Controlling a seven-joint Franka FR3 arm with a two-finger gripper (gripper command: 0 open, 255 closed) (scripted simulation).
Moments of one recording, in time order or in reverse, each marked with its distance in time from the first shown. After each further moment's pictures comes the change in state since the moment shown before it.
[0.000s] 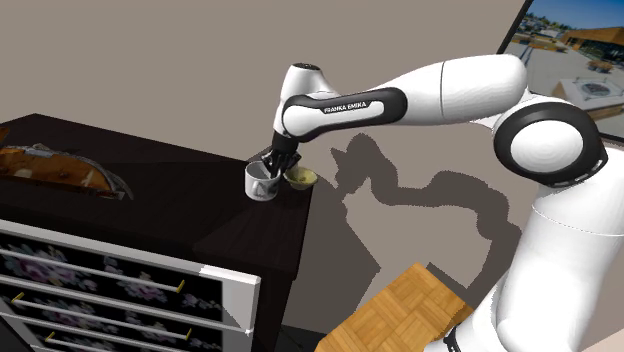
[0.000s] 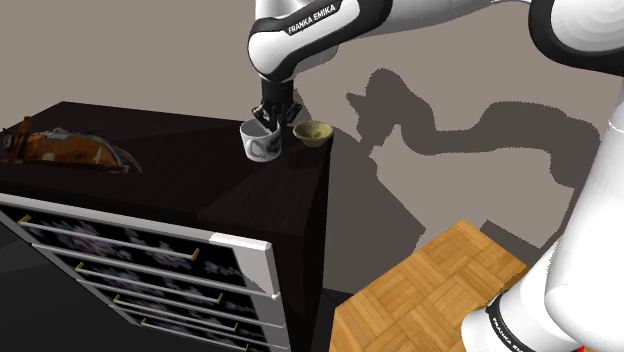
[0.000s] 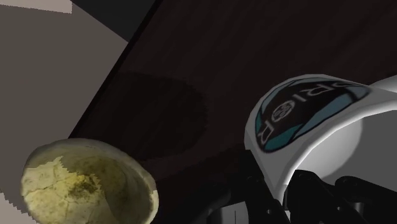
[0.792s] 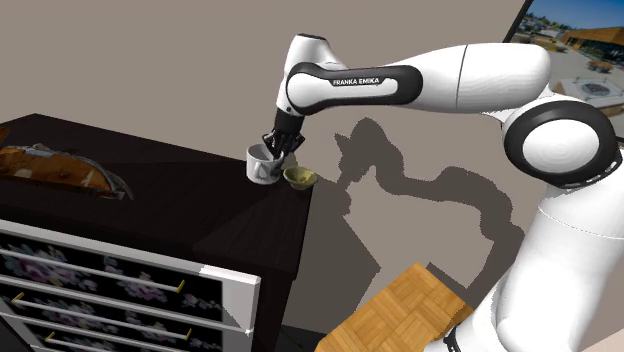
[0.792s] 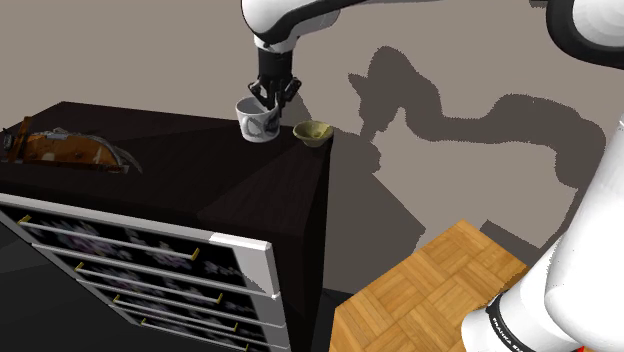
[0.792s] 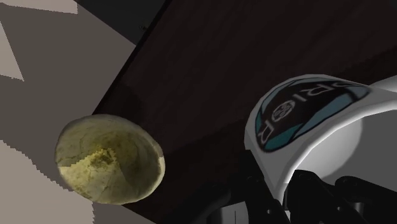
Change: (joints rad) arm -0.002 -0.039 0.002 0.108 0.008 -0.146 -0.006
